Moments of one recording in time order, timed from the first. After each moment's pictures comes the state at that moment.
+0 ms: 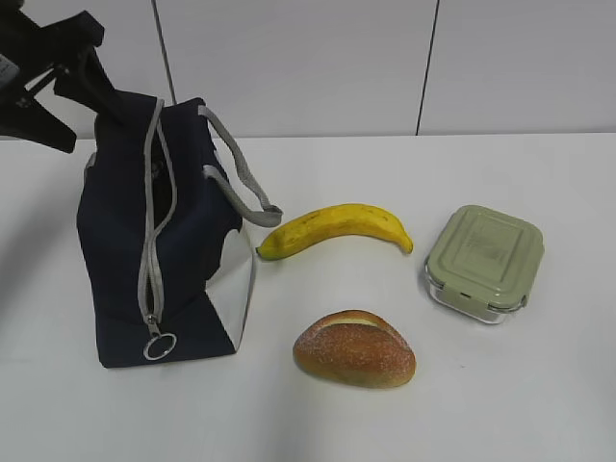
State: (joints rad) left arm -0.06 1.69 -1.49 -0.47 1.07 0.06; right arm -0.05 -0.02 -0.50 -0.05 1.14 0.04
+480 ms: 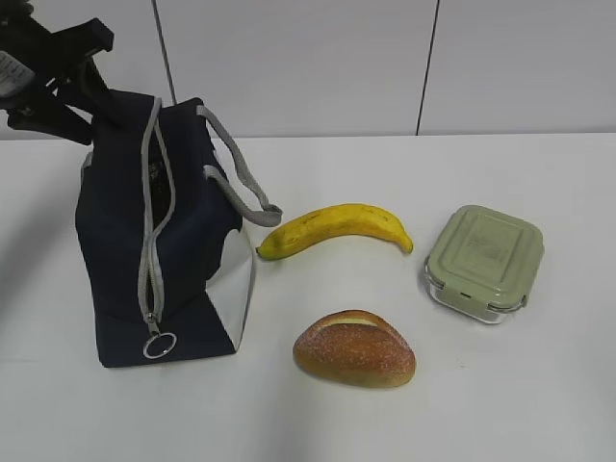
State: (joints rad) left arm -0.06 1.73 -1.49 -0.47 0.99 0.06; right arm -0.05 -0.02 -0.50 -0.05 1.14 0.04
